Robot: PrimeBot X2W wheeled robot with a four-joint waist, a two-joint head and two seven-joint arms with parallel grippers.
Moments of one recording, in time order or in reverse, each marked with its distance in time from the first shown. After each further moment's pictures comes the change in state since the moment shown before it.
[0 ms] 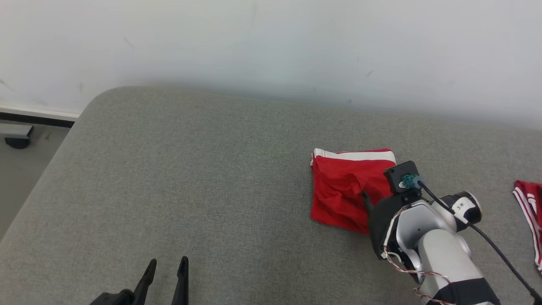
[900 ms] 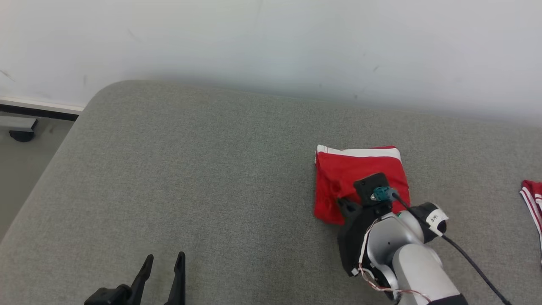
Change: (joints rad) left arm -0.024 0.003 0.002 0.021 -0.002 -0.008 -0.004; right arm 0.052 0.073 0.071 -0.100 0.062 0.000 0.024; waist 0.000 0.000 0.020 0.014
